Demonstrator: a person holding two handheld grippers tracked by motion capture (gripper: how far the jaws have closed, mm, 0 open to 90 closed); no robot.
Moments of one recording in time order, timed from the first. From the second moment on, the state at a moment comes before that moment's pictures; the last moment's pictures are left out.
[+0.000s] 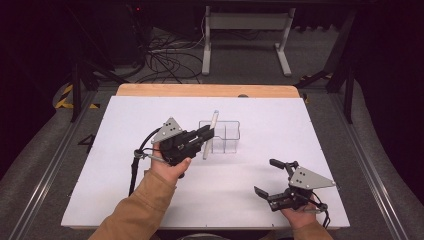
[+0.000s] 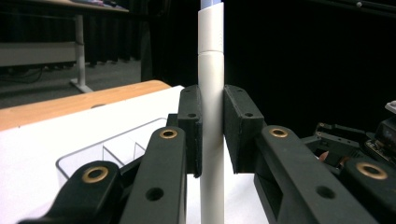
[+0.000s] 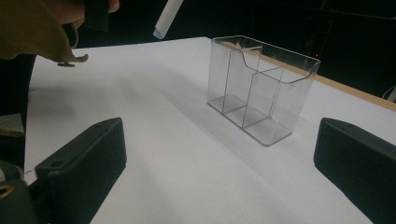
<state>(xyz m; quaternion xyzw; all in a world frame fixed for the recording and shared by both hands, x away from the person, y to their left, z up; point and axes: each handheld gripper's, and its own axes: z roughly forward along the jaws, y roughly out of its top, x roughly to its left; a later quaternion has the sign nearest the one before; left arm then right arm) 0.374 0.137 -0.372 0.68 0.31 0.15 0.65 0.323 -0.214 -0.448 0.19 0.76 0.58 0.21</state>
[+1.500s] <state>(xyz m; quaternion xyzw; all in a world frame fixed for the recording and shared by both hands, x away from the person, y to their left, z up) 0.457 0.112 -0.377 0.68 0.29 0.16 0.65 0.324 -0.211 -0.451 0.19 0.77 0.58 0.21</state>
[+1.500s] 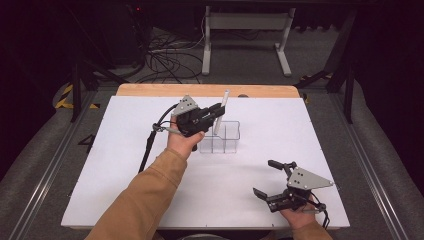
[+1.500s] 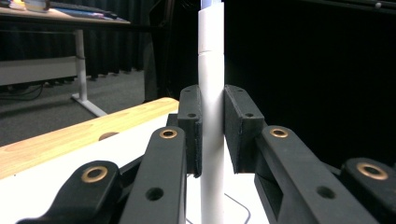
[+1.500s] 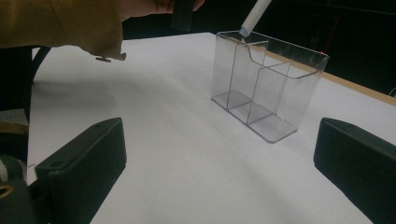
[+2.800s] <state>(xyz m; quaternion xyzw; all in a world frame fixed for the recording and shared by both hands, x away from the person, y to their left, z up) 0.464 0.109 -0.411 0.70 0.29 0.15 0.63 0.324 -0.212 -0.451 0.19 0.77 0.58 0.21</state>
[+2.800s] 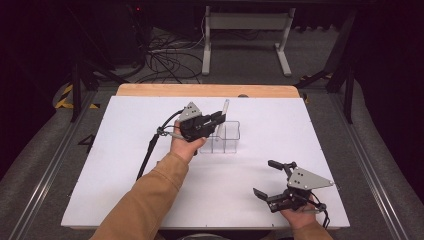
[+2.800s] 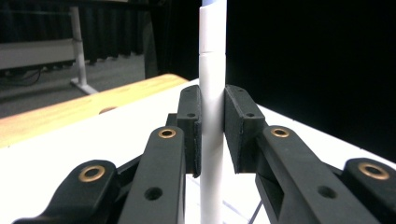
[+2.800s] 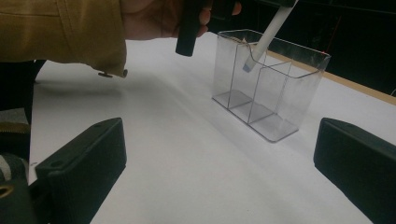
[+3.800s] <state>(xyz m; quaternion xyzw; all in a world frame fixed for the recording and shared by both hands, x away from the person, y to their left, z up) 0.434 0.127 -0.389 0.73 0.30 0.18 0.59 0.324 -0.210 -0.451 0.19 0.77 0.58 0.21</state>
